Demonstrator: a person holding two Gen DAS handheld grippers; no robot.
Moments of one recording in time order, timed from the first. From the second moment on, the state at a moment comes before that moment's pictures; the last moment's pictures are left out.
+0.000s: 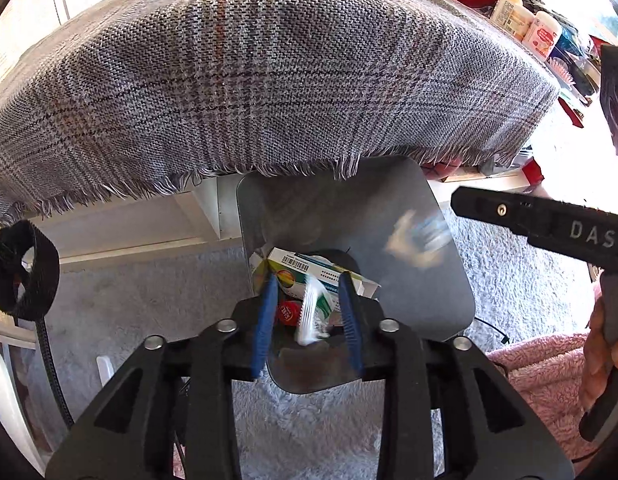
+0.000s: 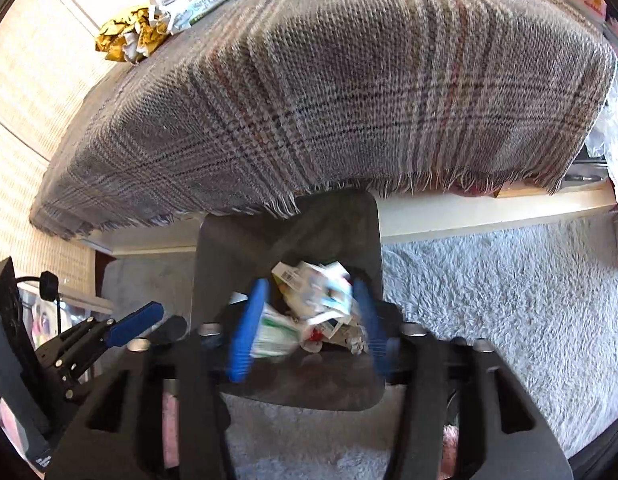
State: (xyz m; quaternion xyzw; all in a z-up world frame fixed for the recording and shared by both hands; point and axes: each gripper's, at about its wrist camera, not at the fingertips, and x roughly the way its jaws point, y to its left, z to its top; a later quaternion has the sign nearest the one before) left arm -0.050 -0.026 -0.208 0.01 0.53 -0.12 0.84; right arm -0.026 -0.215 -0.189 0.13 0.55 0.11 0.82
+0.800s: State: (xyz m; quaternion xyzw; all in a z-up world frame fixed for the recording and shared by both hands) left arm -0.056 0.010 -0.142 0.01 0.47 -0.07 0.88; right arm -0.026 -0.224 -0.121 0.14 0.49 0.11 0.85
